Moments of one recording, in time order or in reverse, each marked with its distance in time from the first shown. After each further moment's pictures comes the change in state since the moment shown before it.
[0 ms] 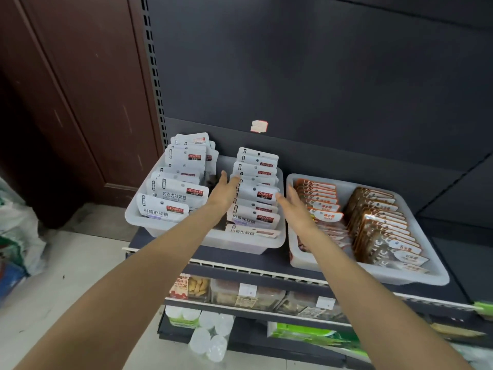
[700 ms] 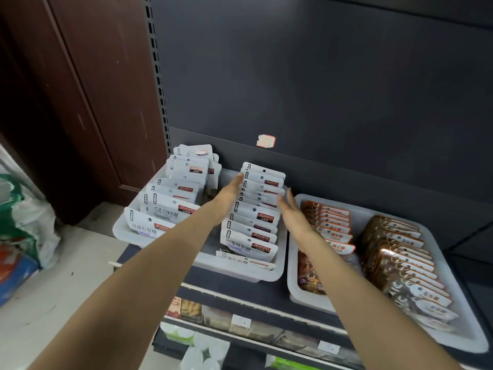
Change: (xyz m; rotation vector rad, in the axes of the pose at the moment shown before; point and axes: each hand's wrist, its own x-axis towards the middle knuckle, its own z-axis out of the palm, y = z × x) left_hand 0.051 0.023 0.017 -0.194 -0.070 -0.088; right_hand 0.075 0.005 -0.005 0.094 -0.132 0.080
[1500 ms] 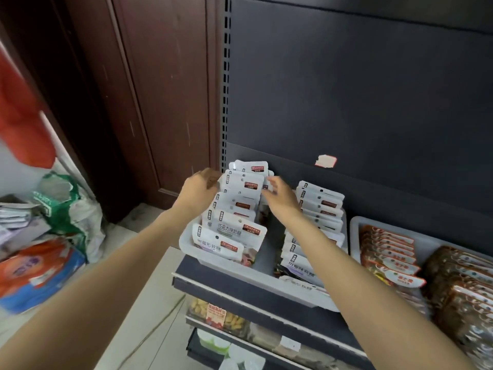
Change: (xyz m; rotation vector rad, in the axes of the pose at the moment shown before) left_hand -0.018 0.007 -0.196 0.715 0.460 0.499; right_hand 0.040 -0.091 0.140 -0.351 0.027 -0.277
